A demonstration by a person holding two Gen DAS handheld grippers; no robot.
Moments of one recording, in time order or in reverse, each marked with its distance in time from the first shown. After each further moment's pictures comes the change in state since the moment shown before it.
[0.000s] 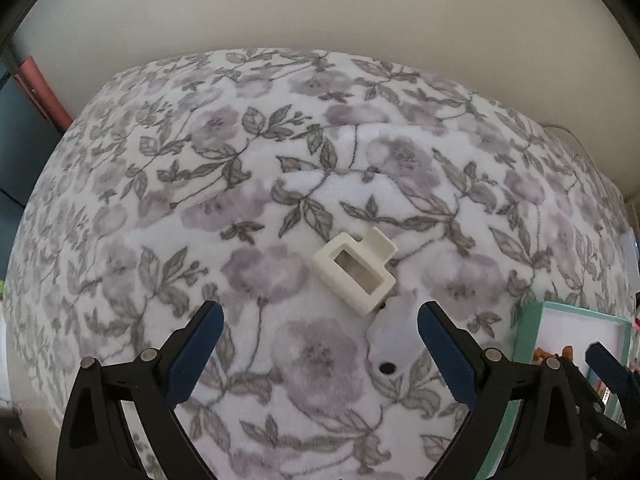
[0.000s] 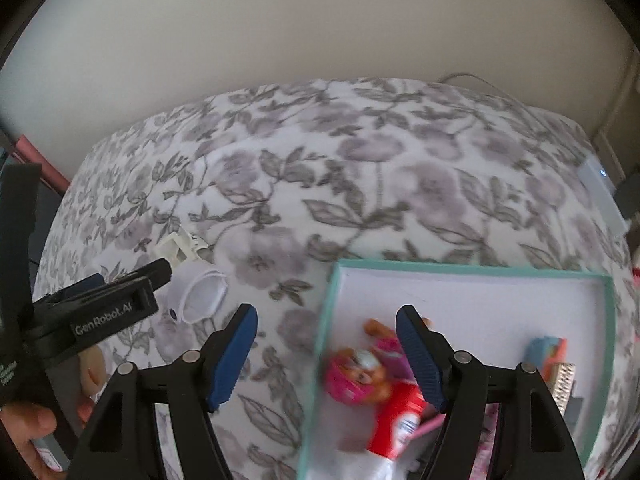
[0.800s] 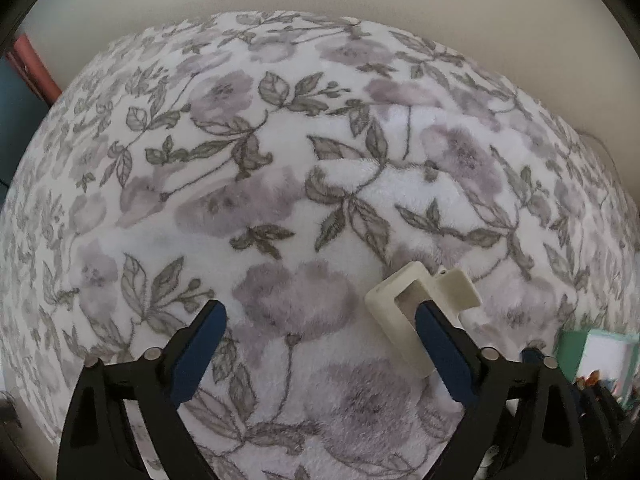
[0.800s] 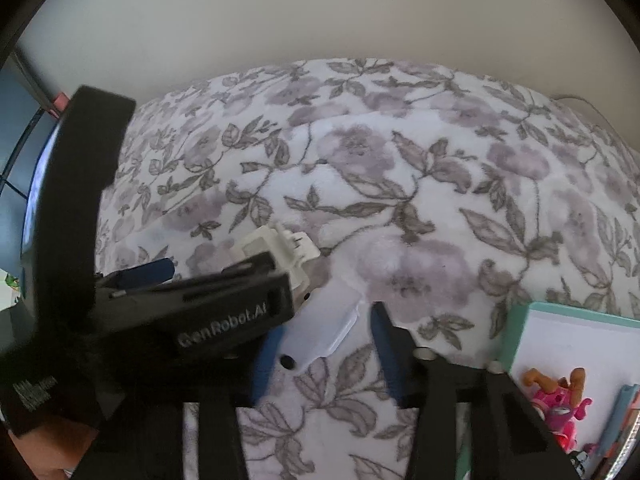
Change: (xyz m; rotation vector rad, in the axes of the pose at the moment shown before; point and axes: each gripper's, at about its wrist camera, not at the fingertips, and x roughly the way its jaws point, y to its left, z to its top) left arm 0.051 0.030 0.014 -0.026 0.076 -0.013; right arm 0.055 0.086 0.005 -0.130 0.022 0.129
